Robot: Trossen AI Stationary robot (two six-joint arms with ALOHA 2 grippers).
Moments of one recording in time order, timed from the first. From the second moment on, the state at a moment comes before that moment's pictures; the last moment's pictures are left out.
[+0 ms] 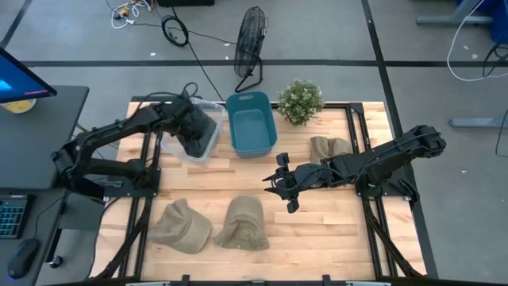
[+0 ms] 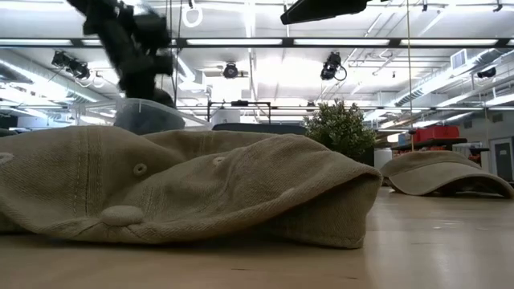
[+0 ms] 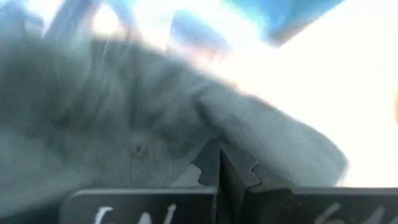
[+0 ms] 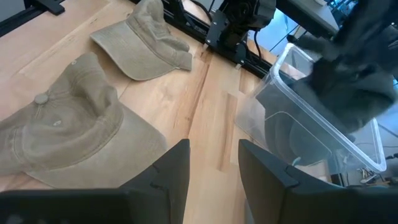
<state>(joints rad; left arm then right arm) 0.64 1.16 0.89 -0.77 0.12 0.19 0.28 1.42 1.03 -0.14 0.27 -0.38</state>
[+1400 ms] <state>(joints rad) 0.55 1.20 0.84 -0.88 -0.15 0.11 0.28 1.42 1.03 -0.14 0.27 -0.38</state>
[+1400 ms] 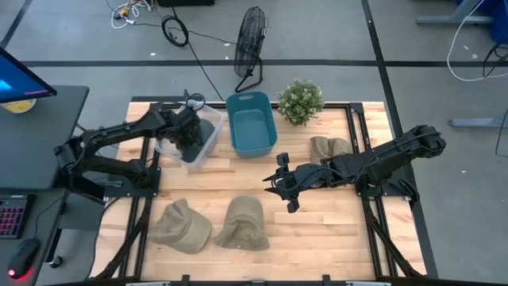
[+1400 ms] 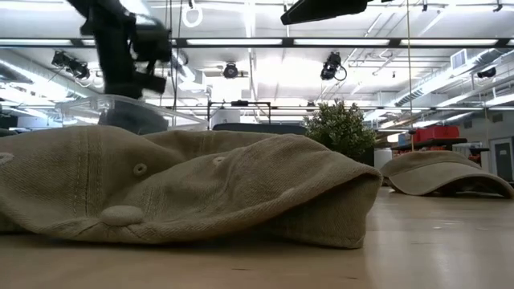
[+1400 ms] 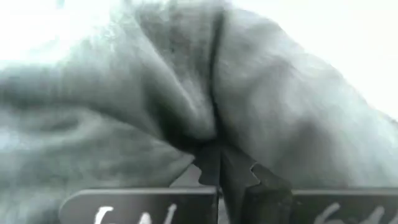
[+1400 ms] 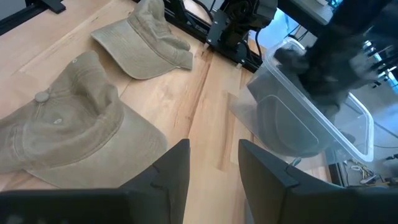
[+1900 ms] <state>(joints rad) 0.34 1.20 1.11 -0.93 -0.17 -0.05 0.28 1.42 1.03 -0.24 0.27 -0.28</state>
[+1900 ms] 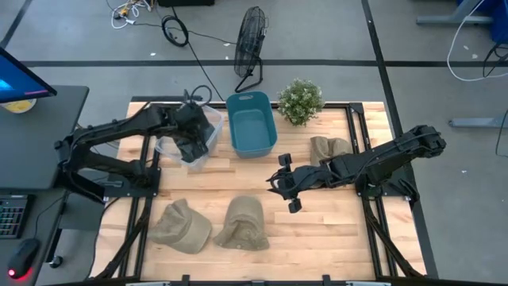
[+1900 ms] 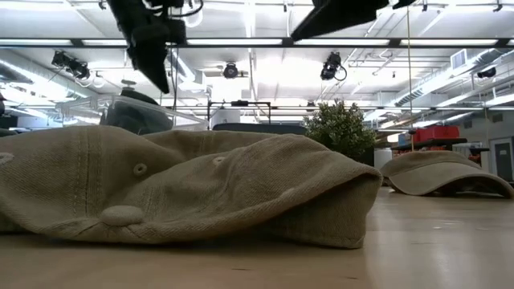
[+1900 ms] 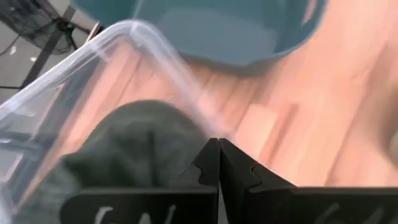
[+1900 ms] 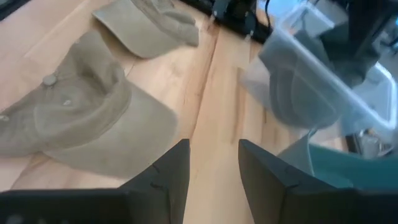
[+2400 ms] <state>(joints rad) -0.07 1.26 1.07 -0.70 -0.56 -0.30 0.23 1.42 1.03 -0.65 0.58 -0.03</state>
